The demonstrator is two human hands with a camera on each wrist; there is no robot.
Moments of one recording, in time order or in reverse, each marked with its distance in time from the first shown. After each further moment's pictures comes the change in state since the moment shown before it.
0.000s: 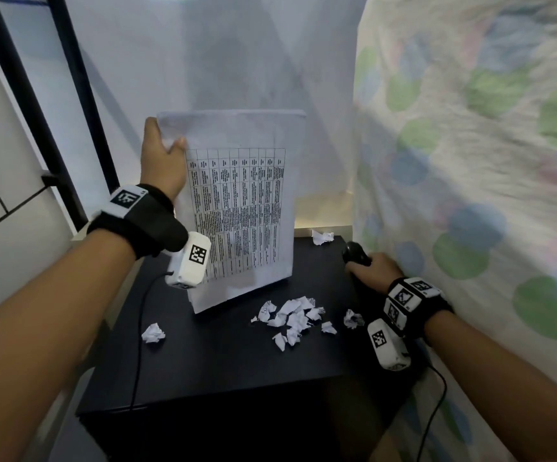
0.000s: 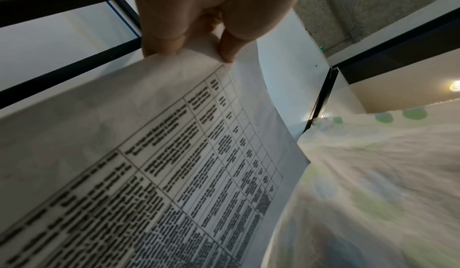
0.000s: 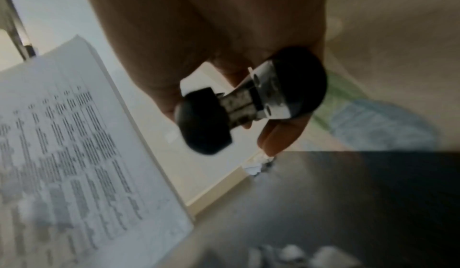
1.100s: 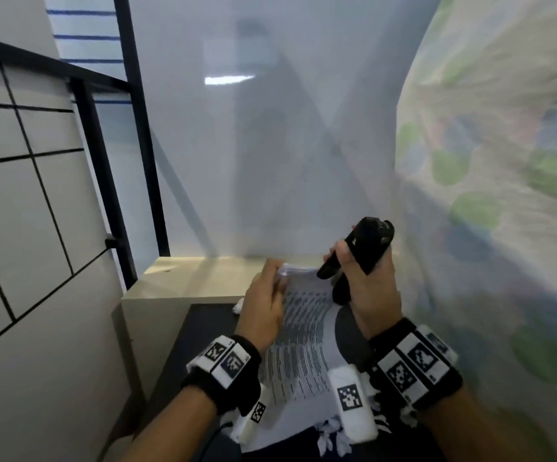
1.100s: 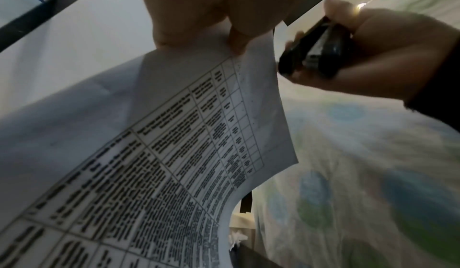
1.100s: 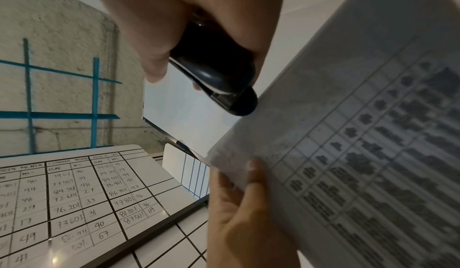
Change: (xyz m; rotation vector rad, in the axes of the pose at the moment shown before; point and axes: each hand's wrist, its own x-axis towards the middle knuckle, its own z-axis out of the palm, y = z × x) left_hand -0.090 -0.039 0.041 0.138 -0.345 0.208; right_hand -0.054 -0.155 0.003 1.226 0.132 -0.760
